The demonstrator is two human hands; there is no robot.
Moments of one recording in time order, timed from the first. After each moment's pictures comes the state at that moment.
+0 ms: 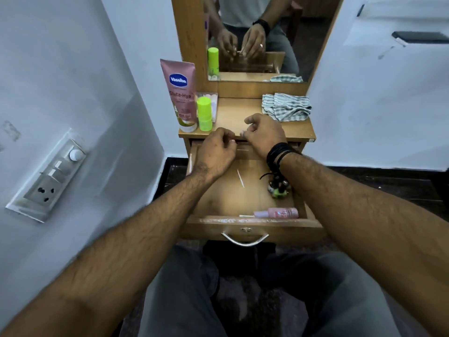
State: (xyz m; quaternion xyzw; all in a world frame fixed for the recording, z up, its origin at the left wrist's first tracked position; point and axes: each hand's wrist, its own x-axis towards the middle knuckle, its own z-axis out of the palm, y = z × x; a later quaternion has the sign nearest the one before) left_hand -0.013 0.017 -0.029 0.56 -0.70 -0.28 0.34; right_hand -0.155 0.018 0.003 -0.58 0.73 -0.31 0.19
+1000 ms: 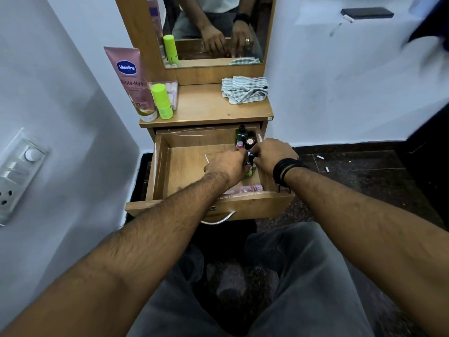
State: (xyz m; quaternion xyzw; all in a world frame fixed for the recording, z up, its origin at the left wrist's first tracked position) left_hand -0.109 0.082 -0.065 0.49 -0.86 -0.15 0.02; right_hand -0.242 0.113 -0.045 -0.60 0.79 -0.05 0.11
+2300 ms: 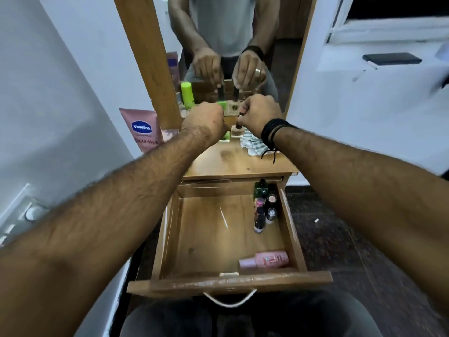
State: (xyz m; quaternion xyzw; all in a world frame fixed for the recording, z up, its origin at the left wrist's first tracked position) left_hand -0.090 -0.103 0.076 0.57 -0.81 -0.03 0.10; right_hand -0.231 -0.092 0.062 -0.60 0.75 -0.26 0.07
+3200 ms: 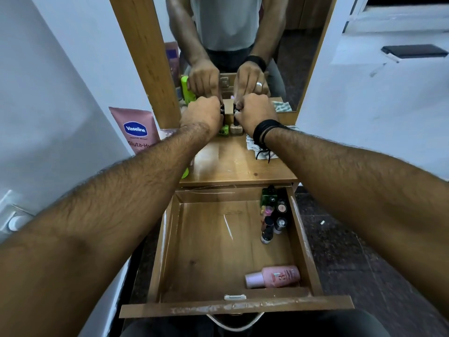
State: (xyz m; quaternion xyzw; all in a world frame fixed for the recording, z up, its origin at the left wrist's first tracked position) left_hand -0.087 -0.159 0.052 0.60 -0.79 -0.03 0.11; right_hand -0.218 -0.146 0.033 -0.60 0.76 -0.23 0.03
